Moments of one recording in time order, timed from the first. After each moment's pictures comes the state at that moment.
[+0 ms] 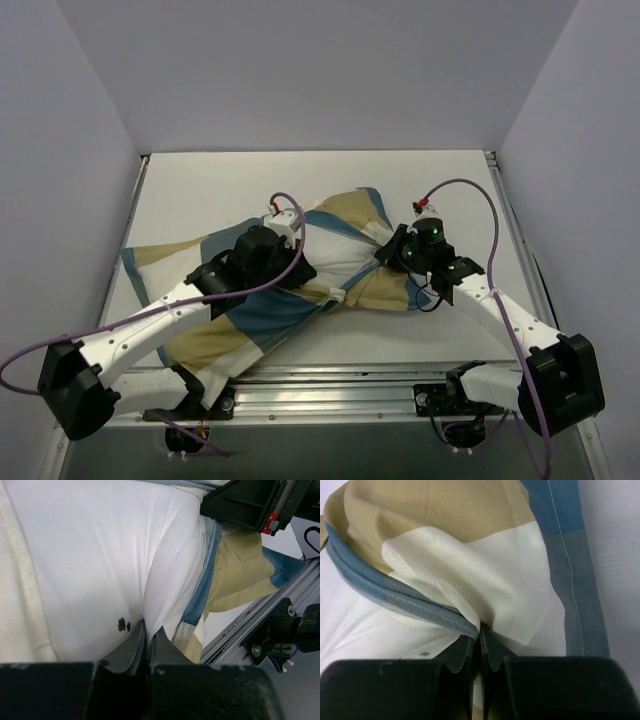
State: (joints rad) left arm -0.81 1.22 0.95 -0.26 0.05 -0.51; right arm 0.37 1.18 0.70 -0.16 -0.04 0.65
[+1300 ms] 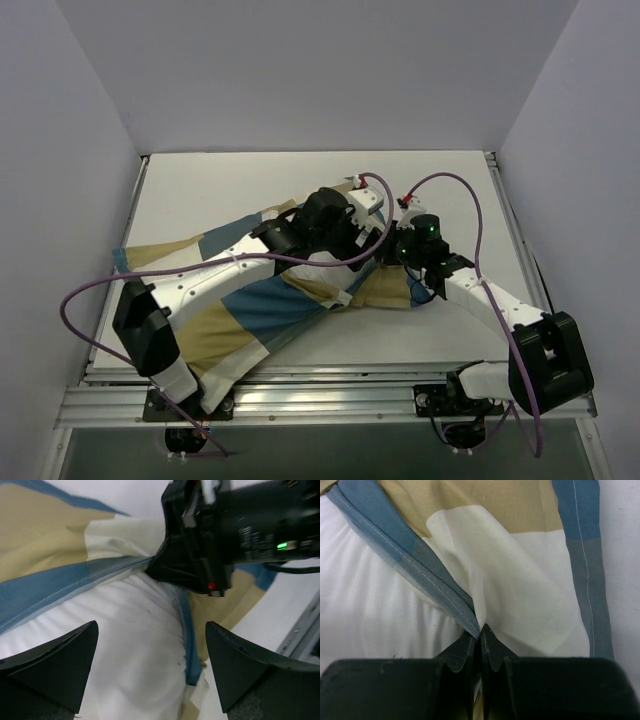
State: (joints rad) left arm -0.93 1.62 1.49 -0.40 0.00 -0.07; right arm 0.35 1.29 0.68 0.08 -0.21 0.42
